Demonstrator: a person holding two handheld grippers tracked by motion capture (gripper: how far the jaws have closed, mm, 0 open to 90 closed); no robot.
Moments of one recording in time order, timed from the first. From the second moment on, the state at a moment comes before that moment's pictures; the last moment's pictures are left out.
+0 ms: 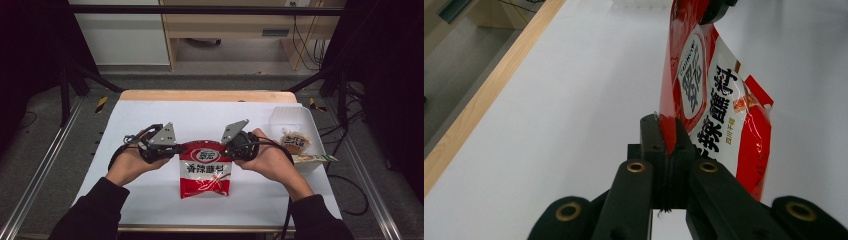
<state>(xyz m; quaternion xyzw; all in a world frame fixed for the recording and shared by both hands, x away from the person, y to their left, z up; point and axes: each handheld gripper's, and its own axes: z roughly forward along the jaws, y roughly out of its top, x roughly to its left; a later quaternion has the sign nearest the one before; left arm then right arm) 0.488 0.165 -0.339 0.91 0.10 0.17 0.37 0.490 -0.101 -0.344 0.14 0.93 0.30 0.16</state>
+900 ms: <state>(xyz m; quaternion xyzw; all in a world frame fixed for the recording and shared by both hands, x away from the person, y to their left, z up) 0.474 0.239 -0.406 0.86 0.26 0.17 0.41 0.477 -0.109 -0.297 0.11 0.92 0.32 0.19</state>
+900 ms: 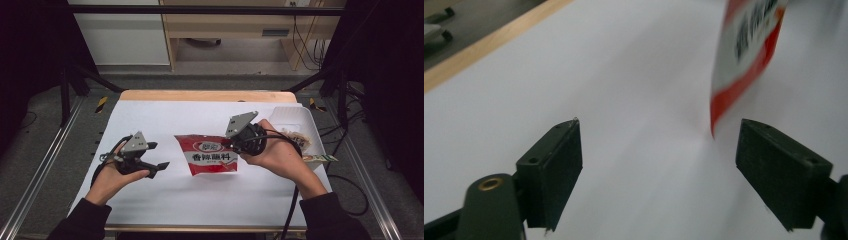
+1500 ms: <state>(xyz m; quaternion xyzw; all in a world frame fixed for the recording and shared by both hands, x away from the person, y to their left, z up) 0.466 0.267 -0.448 0.85 0.30 0.21 0.38 0.525 -0.136 -0.256 0.14 0.91 0.34 0.20</state>
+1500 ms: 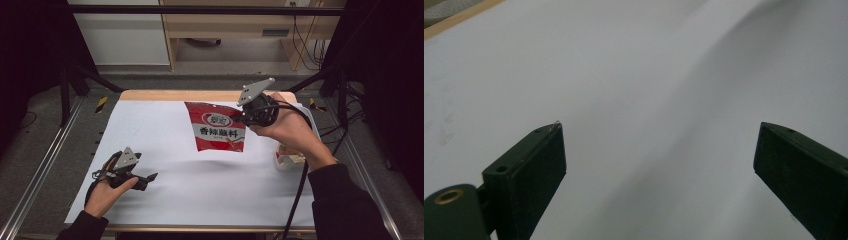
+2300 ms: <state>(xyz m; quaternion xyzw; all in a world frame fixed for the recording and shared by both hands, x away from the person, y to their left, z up) 0.464 0.295 -0.454 0.83 0.34 0.26 0.36 0.545 -0.155 -0.249 0.17 0.89 0.35 0.24</state>
